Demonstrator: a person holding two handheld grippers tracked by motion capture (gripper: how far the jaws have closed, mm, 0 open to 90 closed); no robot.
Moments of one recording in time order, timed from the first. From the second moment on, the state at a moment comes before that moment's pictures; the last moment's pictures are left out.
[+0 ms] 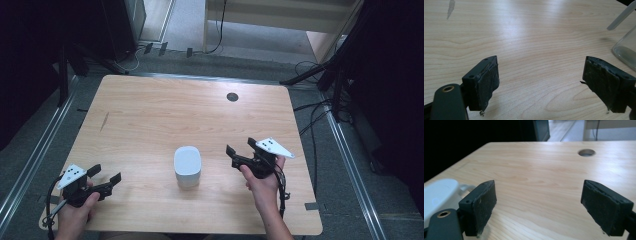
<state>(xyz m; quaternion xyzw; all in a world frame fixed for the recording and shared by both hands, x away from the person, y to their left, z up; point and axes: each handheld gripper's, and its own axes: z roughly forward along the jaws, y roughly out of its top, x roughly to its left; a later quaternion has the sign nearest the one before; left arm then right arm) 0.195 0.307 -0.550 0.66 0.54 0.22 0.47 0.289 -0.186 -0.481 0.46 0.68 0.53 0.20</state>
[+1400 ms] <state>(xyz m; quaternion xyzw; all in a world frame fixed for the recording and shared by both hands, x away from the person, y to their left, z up) 0.194 0.303 -0.551 0.66 0.54 0.24 0.46 0.210 -0.343 -0.544 0.57 0.64 0.45 0.24</state>
